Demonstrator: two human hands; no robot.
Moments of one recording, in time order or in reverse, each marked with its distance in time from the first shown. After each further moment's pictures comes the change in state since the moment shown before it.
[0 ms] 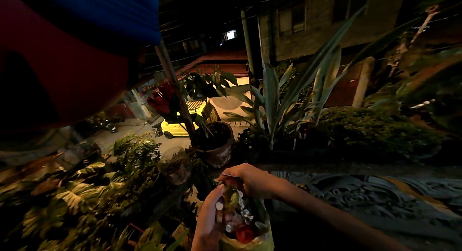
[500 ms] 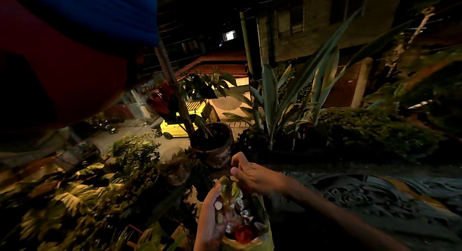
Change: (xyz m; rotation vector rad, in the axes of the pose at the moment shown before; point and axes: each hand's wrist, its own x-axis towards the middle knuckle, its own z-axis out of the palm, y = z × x) left_hand -0.001 -0.003 0.007 -0.093 0.043 0.068; right_hand -0.017 0.001 -0.008 0.151 0.076 0.200
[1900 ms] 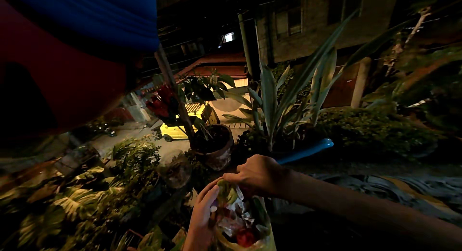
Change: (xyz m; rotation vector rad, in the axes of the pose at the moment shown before) left_hand 0.002 0.022 -0.011 0.283 -0.093 0.142; right_hand -0.007 -0.065 -0.018 -0.929 -0.268 0.034
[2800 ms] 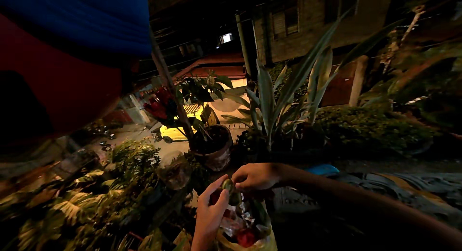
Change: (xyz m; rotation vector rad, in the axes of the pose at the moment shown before) left_hand -0.004 0.000 0.016 0.518 0.006 0.346; right_hand 0.022 0.038 0.036 0.875 -0.121 -0.132
